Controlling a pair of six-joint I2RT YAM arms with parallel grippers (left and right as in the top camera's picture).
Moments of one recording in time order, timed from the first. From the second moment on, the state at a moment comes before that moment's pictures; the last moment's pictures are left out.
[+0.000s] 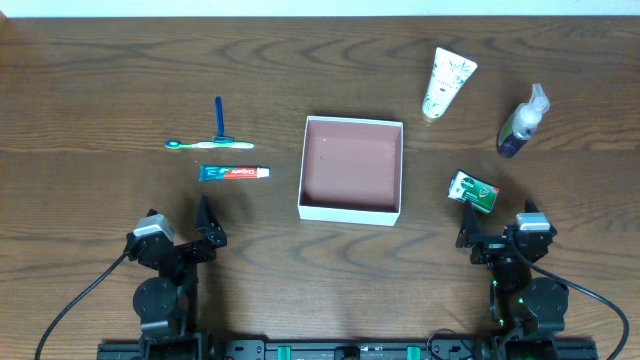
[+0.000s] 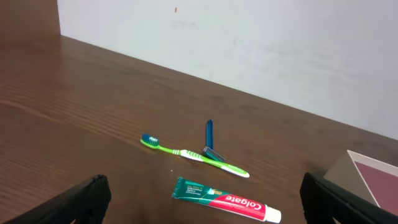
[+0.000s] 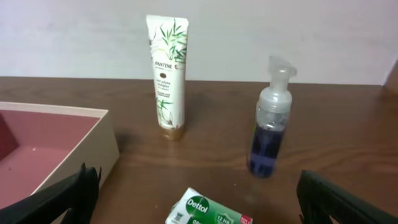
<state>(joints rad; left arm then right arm) 0.11 0.02 0.02 -0.12 -0.01 -0.28 0.03 0.01 0.03 -0.10 0.01 0.03</state>
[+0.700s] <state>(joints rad) 0.11 0.02 0.02 -0.12 -0.01 -0.28 0.03 0.26 0.23 -0.04 -0.24 0.07</state>
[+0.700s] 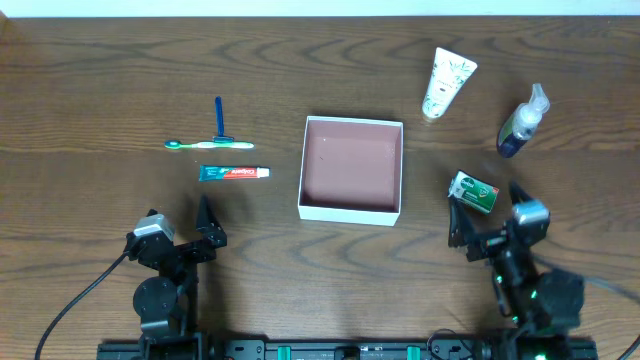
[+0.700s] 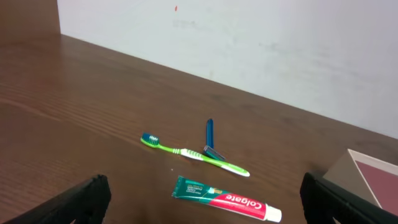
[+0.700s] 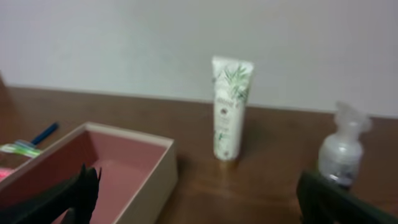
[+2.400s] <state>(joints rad) 0.11 0.02 0.02 -0.12 -0.01 -0.28 -0.06 1.83 1.52 -0.51 -0.42 -0.40</state>
